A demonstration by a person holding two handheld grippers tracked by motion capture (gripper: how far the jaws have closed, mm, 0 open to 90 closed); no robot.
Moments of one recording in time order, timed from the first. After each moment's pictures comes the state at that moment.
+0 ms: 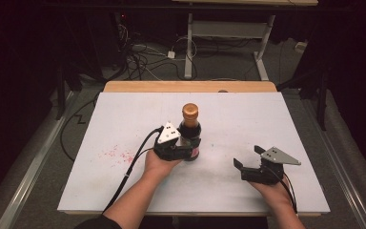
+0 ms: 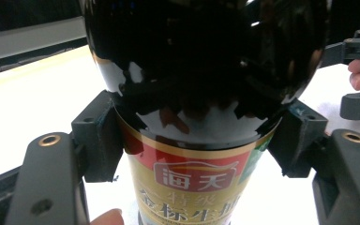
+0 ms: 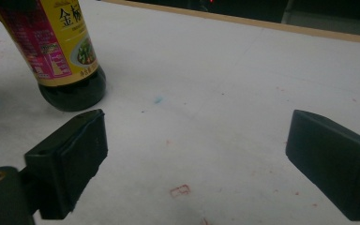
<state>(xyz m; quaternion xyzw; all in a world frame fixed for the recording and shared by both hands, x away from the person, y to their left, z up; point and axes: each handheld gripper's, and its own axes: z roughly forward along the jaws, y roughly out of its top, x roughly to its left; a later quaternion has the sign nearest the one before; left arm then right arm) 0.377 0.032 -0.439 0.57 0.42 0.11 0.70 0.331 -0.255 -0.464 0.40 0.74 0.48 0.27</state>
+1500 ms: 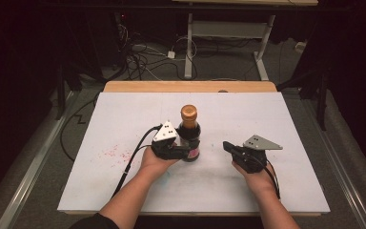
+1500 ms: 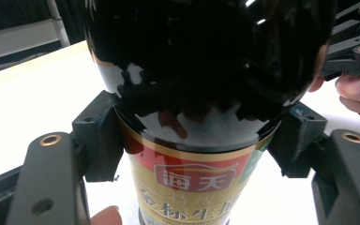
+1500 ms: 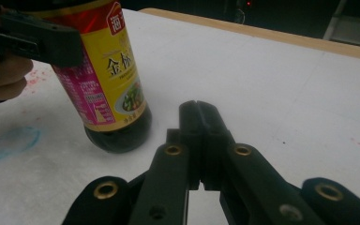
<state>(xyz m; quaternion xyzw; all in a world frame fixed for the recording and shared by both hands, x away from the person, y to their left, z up) 0.379 0.041 -0.439 0.58 0.38 0.06 0.71 0.357 -0.211 -0.445 0.36 0.76 0.50 0.22</state>
